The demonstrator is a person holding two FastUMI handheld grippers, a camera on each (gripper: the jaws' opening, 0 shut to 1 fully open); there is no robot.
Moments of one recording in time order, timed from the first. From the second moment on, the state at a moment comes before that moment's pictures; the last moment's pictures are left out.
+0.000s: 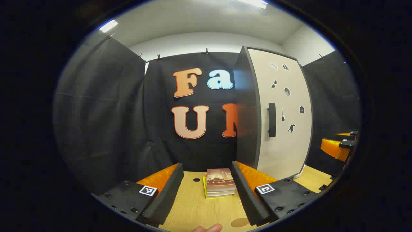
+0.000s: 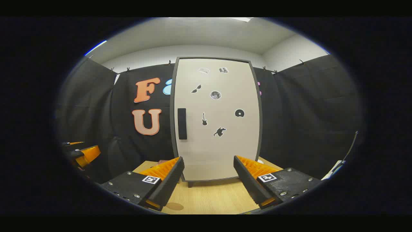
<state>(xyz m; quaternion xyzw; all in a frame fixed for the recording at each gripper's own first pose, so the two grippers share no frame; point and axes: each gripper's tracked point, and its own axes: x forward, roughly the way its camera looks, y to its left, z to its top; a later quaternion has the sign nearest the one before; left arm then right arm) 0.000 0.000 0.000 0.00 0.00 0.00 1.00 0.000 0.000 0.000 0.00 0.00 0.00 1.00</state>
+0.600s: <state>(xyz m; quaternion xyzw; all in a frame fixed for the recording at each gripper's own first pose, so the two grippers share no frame) 0.012 0.013 -0.012 0.00 0.02 0.02 1.00 0.018 0.000 0.002 0.01 0.01 0.01 1.00</state>
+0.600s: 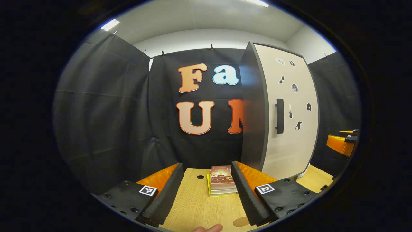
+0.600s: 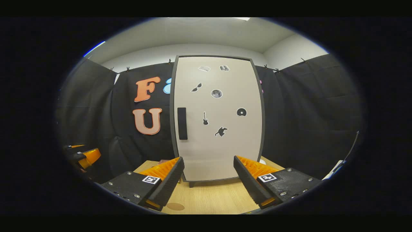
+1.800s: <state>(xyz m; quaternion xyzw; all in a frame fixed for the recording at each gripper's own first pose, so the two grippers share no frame) 0.079 0.076 -0.045 -0.01 0.06 0.06 1.00 0.225 0.091 0.057 0.00 0.00 0.07 1.00</state>
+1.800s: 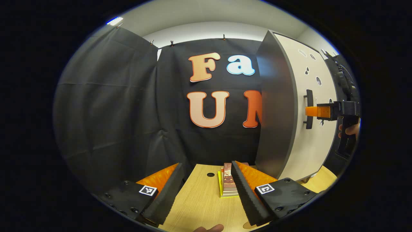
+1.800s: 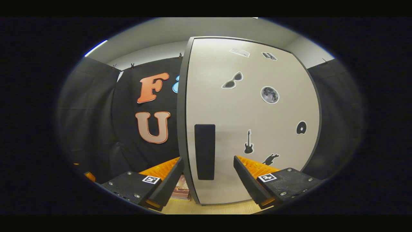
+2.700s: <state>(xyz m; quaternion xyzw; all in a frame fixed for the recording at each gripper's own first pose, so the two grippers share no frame) 0.081 0.099 -0.053 -0.01 0.07 0.07 1.00 0.234 0.094 0.048 0.01 0.02 0.06 1.00</state>
